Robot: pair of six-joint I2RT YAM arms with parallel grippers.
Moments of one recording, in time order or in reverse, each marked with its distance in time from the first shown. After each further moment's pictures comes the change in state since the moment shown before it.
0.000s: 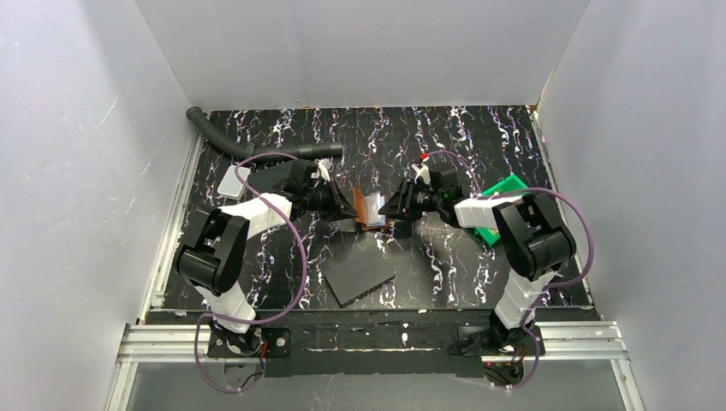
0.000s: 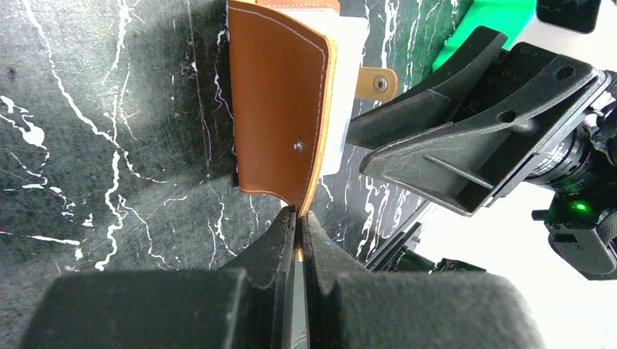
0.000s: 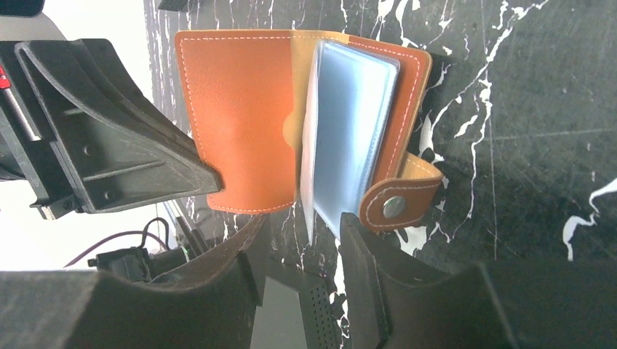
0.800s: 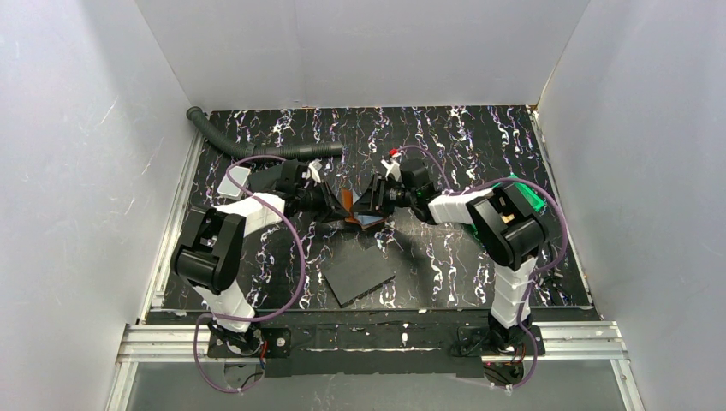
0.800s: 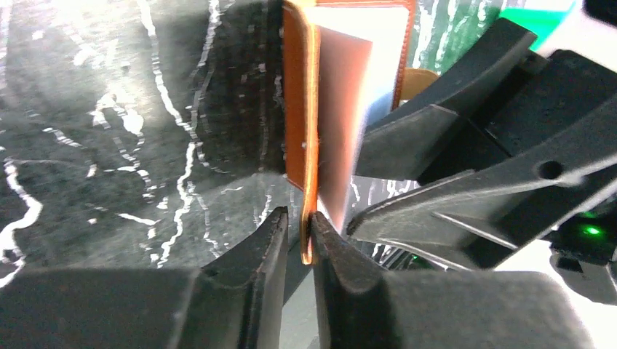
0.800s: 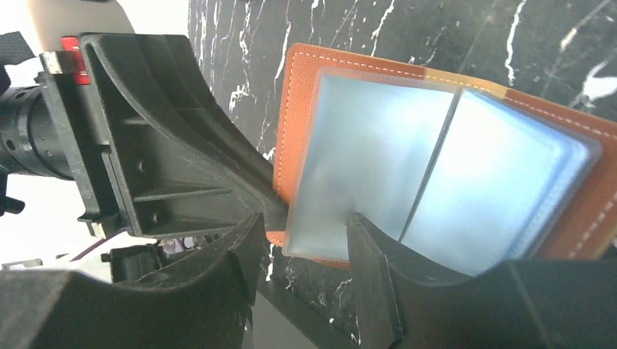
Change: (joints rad) left arm 0.057 0.000 -0.011 -0.036 0.020 0.038; right arm 0.147 0.152 0.155 0.120 -0.001 0.071
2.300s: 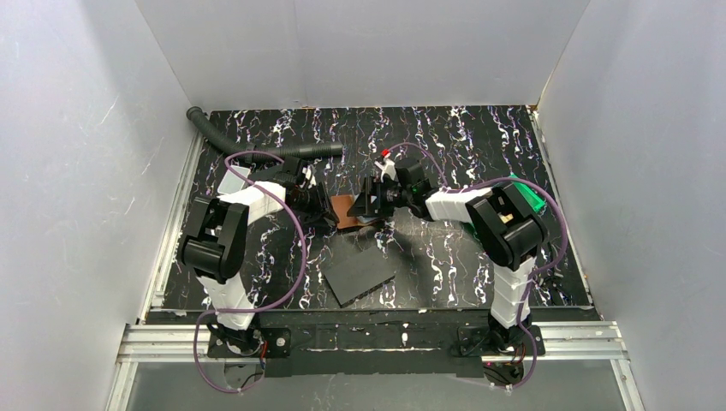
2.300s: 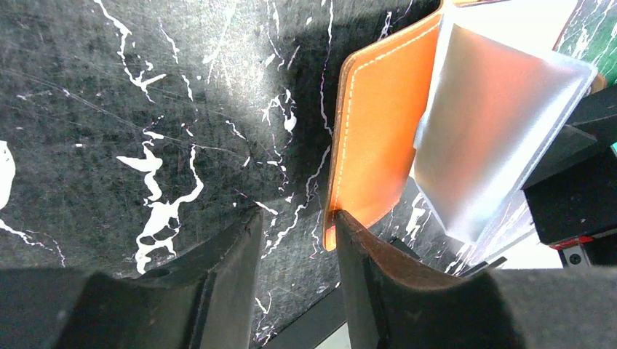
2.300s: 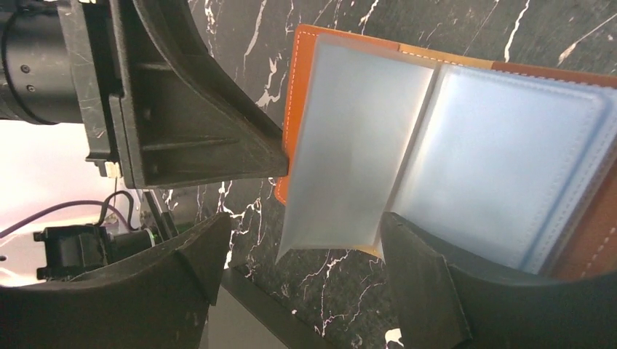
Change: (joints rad) left arm 0.046 0.085 0.117 -0.309 -0.183 0.155; right arm 0.023 0.018 0.067 -0.145 0.024 -0.197
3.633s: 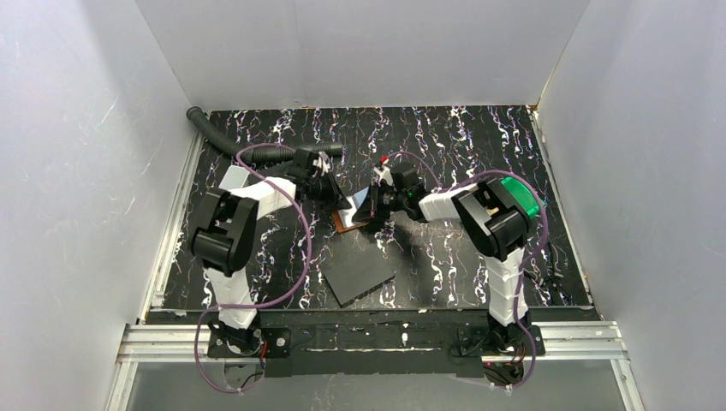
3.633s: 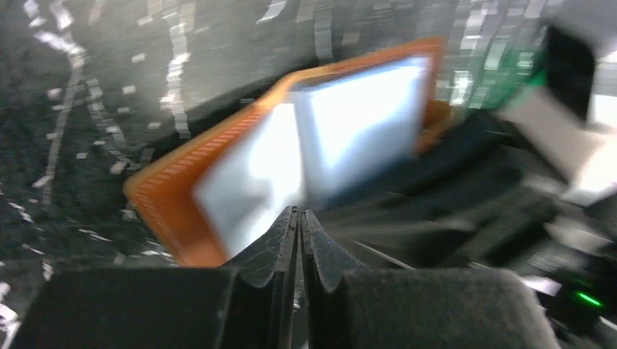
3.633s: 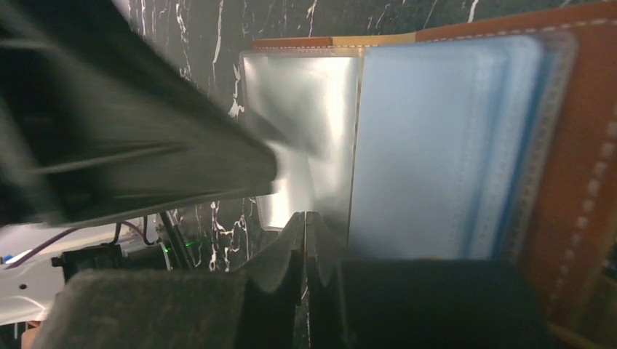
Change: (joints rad) left arm -0.049 0.032 0.078 0.207 0.082 -0.129; right arm -0.001 0.129 0.025 0.095 -0.024 0.128
